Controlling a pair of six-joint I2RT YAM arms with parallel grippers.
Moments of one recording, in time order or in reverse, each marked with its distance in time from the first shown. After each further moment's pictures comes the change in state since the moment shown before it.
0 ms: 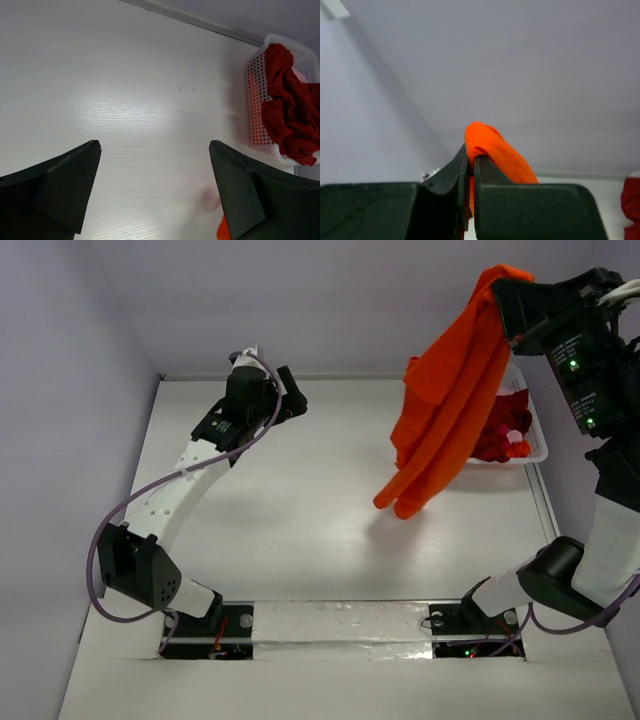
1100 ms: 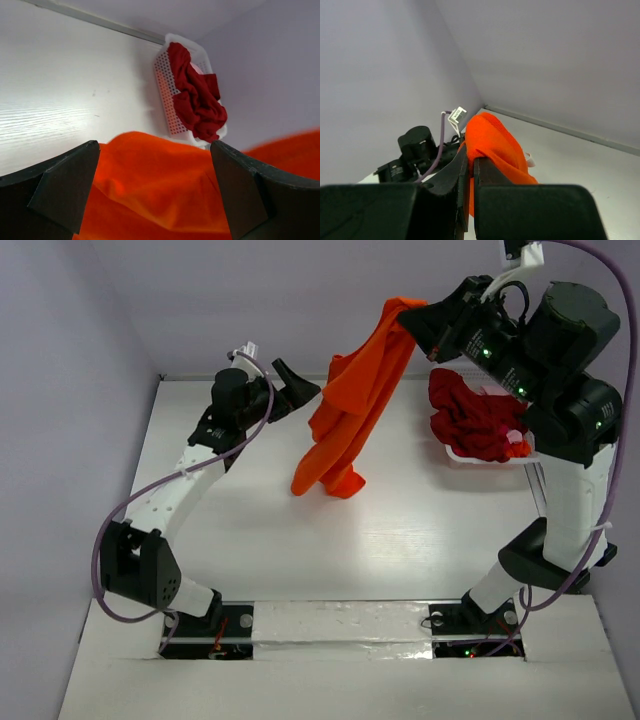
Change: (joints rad) left arm 0.074 -0.022 -0.138 0.358 0.384 -0.190; right arm -0.024 0.149 0.002 -0.063 -0.362 0.020
